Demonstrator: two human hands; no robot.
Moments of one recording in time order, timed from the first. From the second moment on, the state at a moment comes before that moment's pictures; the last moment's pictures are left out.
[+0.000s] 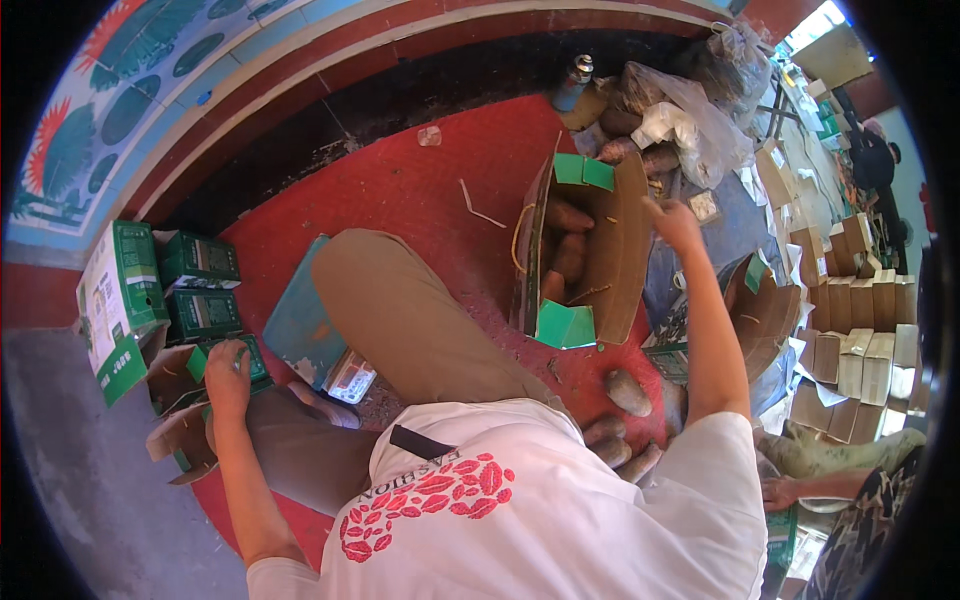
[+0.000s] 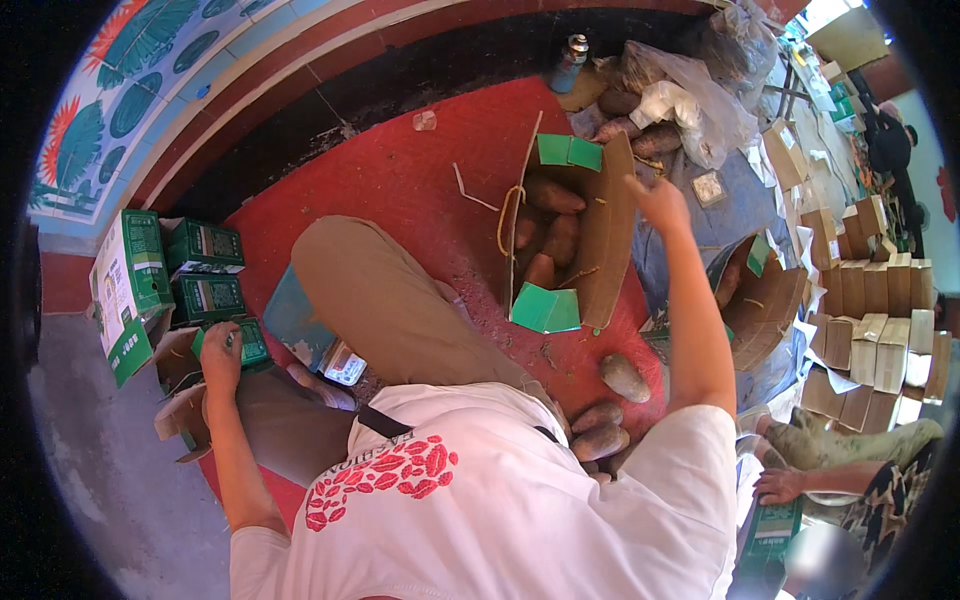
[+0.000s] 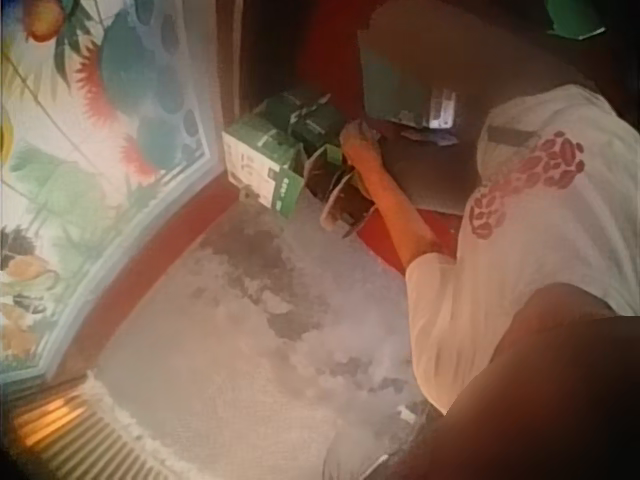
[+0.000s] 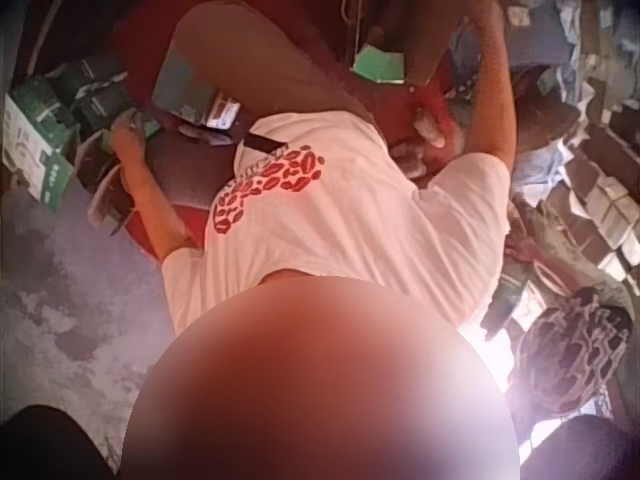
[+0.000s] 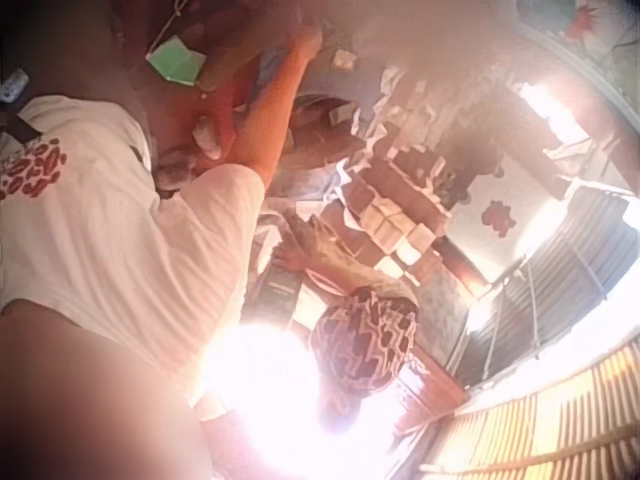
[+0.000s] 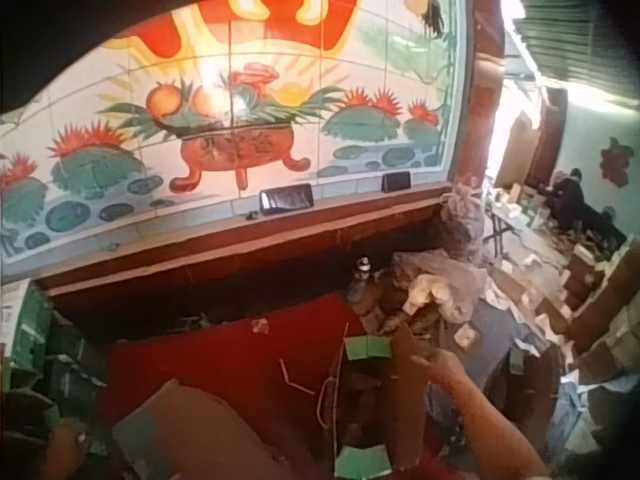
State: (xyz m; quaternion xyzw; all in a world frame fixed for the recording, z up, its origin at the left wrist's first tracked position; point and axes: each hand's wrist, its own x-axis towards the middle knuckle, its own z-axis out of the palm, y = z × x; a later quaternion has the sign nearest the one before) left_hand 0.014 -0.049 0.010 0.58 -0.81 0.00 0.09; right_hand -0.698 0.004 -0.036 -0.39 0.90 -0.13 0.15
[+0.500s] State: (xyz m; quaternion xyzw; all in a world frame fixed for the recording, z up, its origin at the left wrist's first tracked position) left_hand 0.011 -0.046 0.018 0.62 -0.78 -0.06 0.07; right_hand -0.692 0.022 -0.059 -0.46 0.88 -0.07 0.11
